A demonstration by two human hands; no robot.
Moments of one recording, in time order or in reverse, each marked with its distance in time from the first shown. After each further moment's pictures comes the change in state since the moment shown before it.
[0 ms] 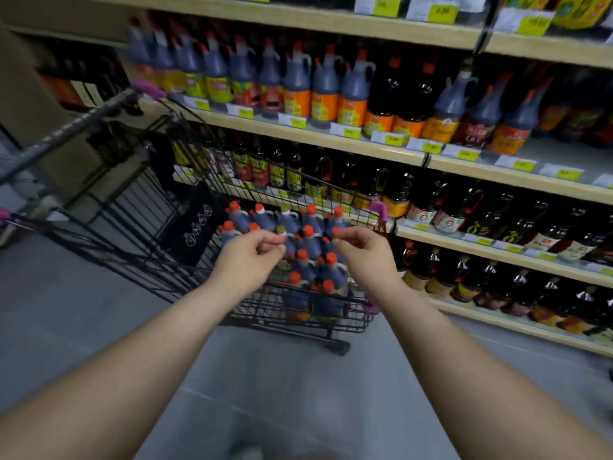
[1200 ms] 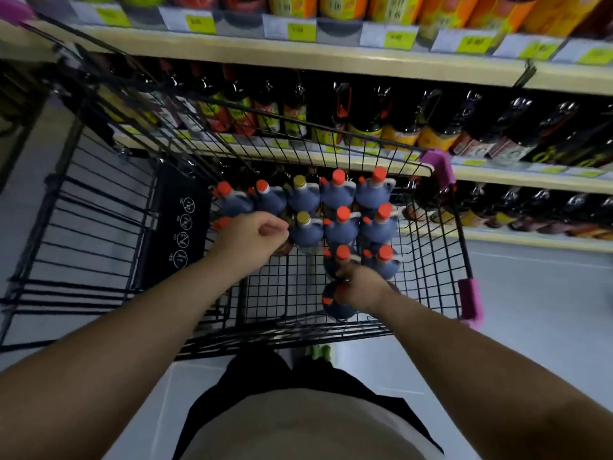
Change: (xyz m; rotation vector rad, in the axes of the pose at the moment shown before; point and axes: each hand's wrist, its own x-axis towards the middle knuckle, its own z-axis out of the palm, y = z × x) left_hand 0.236 -0.124 -0.007 0.190 -0.415 -0.127; right_hand 0.164 0.143 0.164 -0.610 -0.508 0.465
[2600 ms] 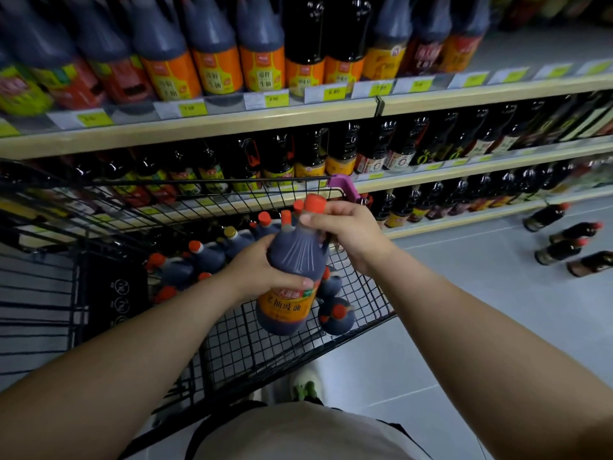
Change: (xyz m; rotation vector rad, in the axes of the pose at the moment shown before) left_hand 0.019 0.078 0.046 -0.244 -0.575 0.109; right_hand -0.092 -0.028 -0.138 1.137 0.475 -0.235
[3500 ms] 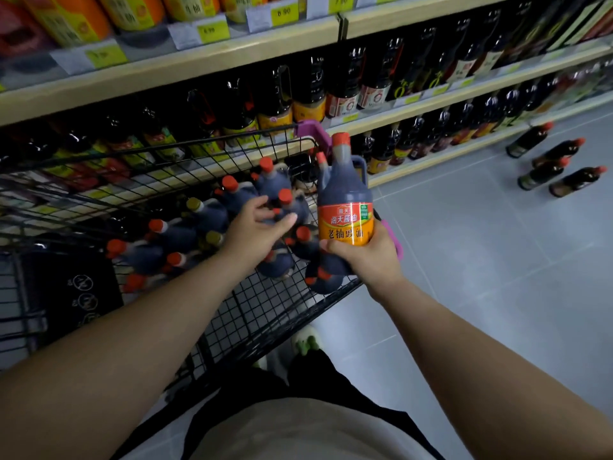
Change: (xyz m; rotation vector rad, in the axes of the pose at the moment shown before) left_hand 0.051 -0.022 0.046 0.045 0.251 0.001; right_hand -0.039 0.122 -0.047 -0.124 0.458 0.189
